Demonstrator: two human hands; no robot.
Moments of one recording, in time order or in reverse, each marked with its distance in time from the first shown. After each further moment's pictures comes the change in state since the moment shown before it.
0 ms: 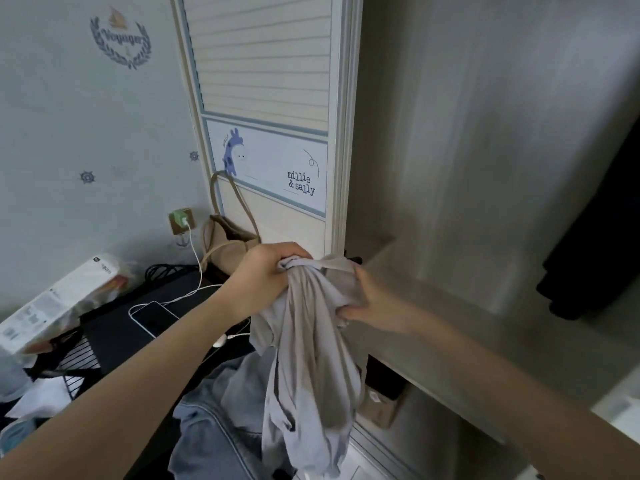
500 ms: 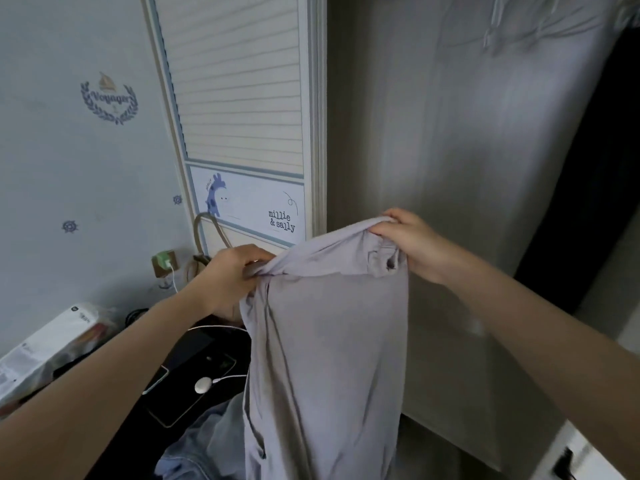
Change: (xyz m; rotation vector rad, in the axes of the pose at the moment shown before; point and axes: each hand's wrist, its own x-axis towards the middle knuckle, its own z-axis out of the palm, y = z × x) left_hand 0.029 0.005 -0.049 0.323 -0.014 0.045; right_hand -0.022 -0.083 -0.119 0.494 0.485 0.047
